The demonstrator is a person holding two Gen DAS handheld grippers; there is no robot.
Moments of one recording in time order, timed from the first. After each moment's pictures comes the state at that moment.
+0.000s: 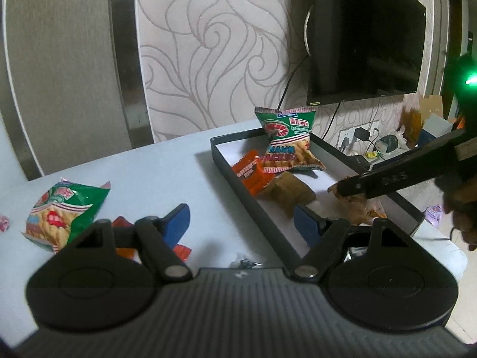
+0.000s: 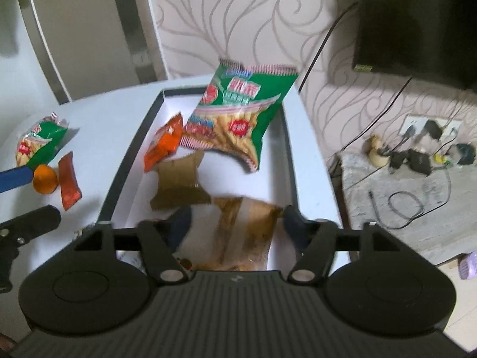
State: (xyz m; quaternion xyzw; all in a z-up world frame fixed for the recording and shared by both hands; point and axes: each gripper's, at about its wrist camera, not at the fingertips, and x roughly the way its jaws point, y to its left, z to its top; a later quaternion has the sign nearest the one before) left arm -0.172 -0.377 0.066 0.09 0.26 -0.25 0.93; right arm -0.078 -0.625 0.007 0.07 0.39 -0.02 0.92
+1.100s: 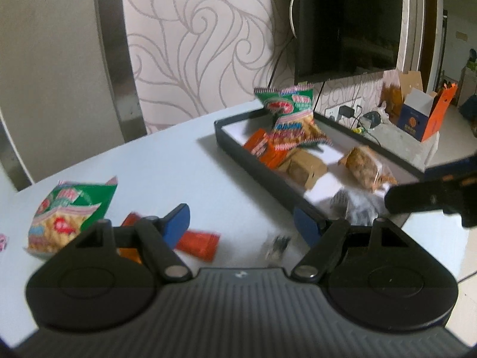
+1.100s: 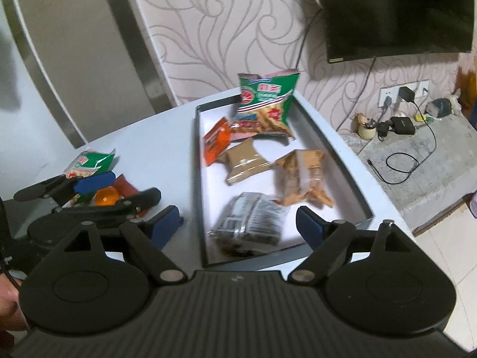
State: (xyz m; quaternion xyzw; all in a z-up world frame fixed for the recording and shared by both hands) left arm -0.153 -0.334 0.054 0.13 0.28 -0.31 0.90; right arm -0.167 -0.531 0.046 0.17 0.35 -0.08 0.92
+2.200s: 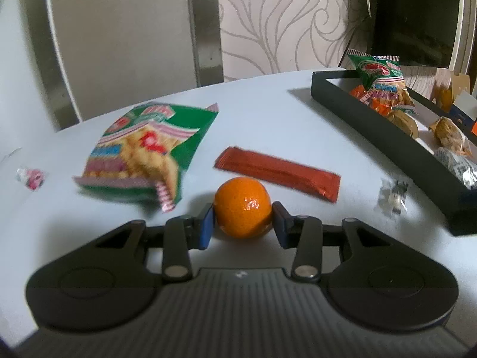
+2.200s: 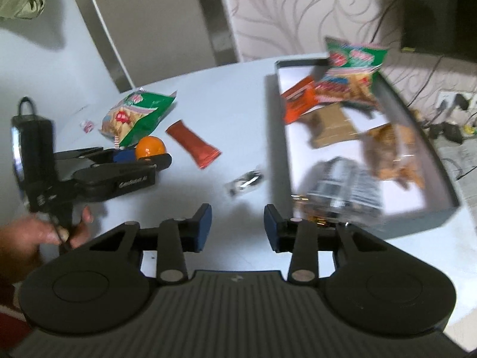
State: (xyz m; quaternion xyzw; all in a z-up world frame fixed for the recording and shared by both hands) left arm -0.114 -0.250 0.012 0.11 0.33 -0.21 0.91; right arm -0.136 -0.463 0.016 0.12 0.40 0.02 0.91
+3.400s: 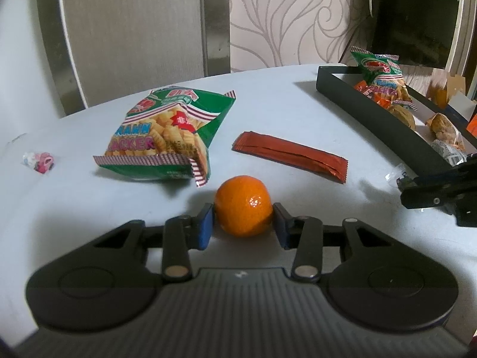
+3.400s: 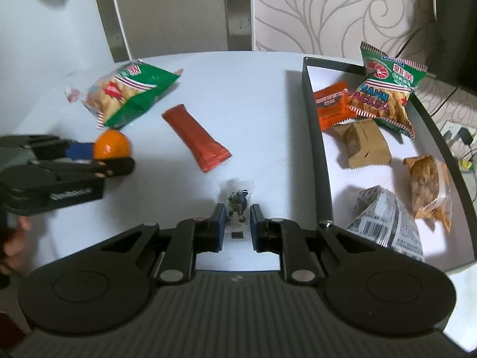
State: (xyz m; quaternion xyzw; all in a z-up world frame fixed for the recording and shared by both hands) left arm -0.118 -0.225 0.015 0.10 0.34 -0.22 0.91; right arm -0.095 -0.426 -0.003 0.04 0.41 0.02 0.91
